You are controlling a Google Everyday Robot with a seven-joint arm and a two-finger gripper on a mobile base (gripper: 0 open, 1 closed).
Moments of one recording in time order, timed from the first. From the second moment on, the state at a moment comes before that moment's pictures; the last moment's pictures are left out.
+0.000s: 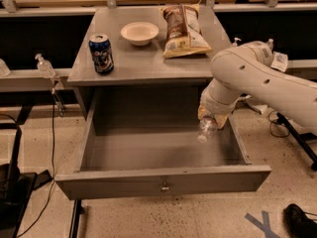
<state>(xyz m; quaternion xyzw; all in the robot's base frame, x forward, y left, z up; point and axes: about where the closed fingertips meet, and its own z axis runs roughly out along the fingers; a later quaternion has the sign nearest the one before) 0.616 -0.176 0.720 -0.96 0.24 -0.14 0.07</state>
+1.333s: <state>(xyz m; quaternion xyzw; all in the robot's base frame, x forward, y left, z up) 0.616 -0.171 0.786 -0.95 0.21 -0.17 0.17</state>
